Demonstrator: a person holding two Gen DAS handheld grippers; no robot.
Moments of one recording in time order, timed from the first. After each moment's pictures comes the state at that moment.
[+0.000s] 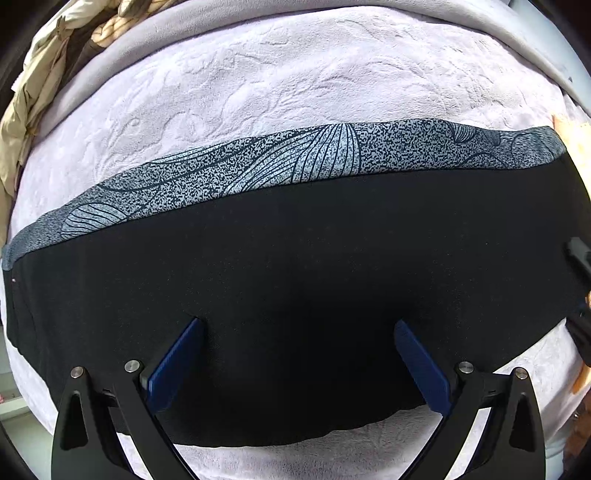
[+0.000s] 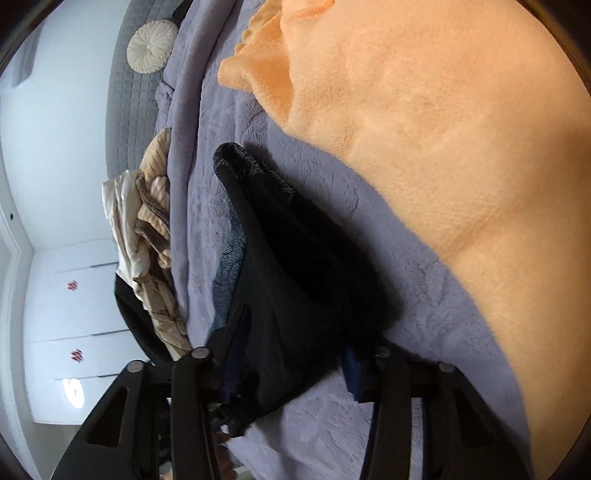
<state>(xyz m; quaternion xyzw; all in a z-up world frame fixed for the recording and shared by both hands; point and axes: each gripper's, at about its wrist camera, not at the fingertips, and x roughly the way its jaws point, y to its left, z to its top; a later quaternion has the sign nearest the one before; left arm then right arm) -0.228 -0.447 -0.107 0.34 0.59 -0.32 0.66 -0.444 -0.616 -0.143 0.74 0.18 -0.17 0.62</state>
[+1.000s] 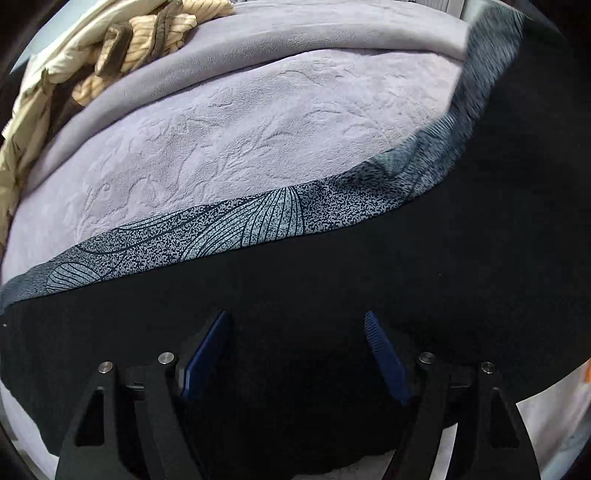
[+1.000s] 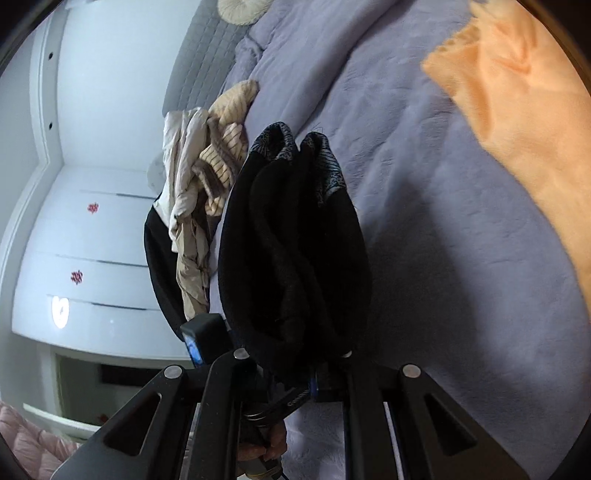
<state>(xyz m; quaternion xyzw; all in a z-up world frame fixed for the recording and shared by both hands) -0.273 -0.457 -0.088 0.32 0.50 -0.41 0.69 -0.376 -0.591 -0.044 0.60 0.25 -0.11 0.75</state>
